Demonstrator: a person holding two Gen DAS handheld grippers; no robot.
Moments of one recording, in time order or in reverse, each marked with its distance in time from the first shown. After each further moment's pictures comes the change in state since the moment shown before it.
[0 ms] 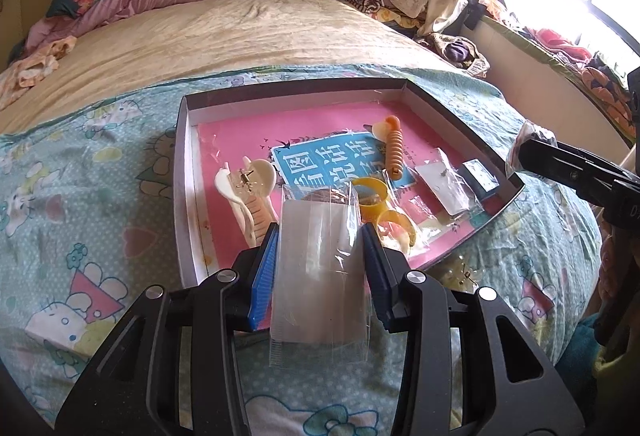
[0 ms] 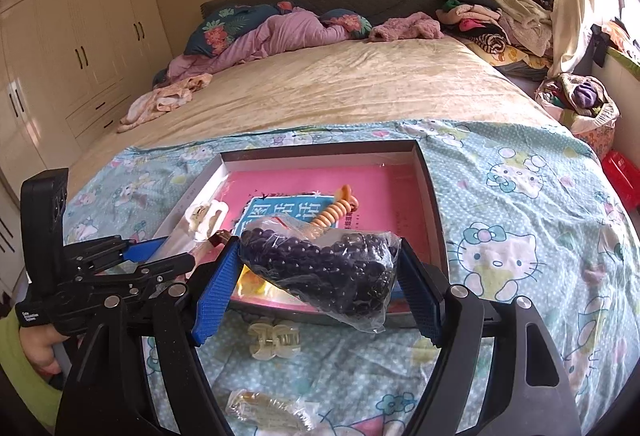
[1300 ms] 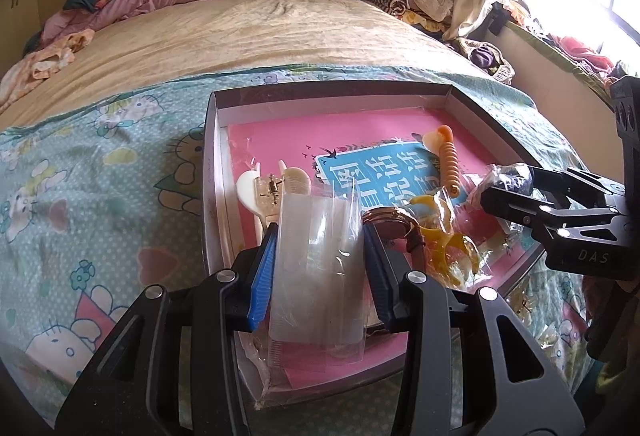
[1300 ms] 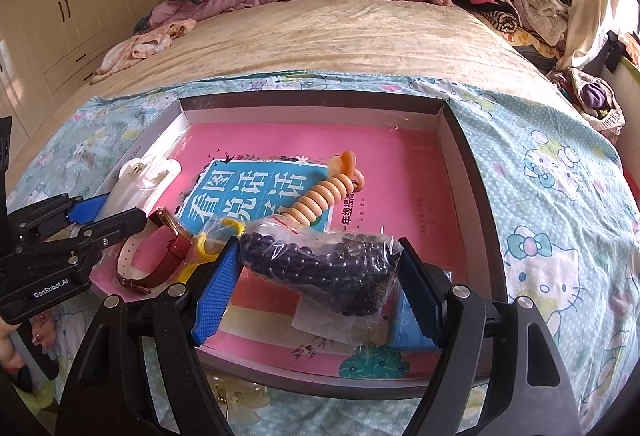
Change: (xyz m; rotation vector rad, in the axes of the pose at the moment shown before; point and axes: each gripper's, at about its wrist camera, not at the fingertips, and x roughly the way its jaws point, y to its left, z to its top) left arm 0.024 0.028 0.007 -0.032 -0.008 0.066; right arm 0.097 0.009 0.001 -0.072 0.167 -0.062
